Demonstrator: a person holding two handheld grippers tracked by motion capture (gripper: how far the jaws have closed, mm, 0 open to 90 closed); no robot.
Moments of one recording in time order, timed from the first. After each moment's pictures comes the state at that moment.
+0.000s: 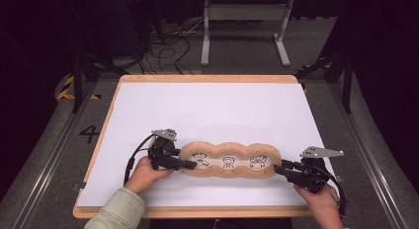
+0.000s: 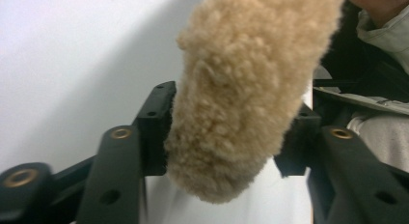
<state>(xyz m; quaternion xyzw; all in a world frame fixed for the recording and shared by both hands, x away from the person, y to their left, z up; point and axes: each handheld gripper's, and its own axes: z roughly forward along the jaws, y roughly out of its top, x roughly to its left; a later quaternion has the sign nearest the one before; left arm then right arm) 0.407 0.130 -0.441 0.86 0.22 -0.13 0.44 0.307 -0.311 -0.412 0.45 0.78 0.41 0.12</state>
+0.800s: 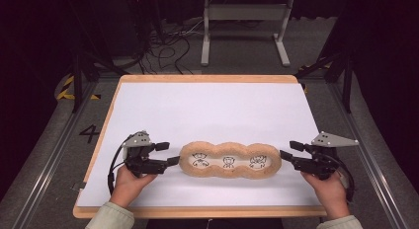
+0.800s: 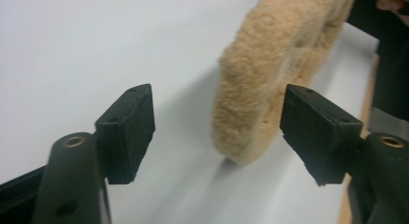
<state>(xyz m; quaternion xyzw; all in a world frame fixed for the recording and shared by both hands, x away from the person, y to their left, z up) 0.360 0.180 -0.413 0.81 0.32 0.05 0.50 0.328 -0.330 -0.381 0.40 0.78 0.45 0.18</state>
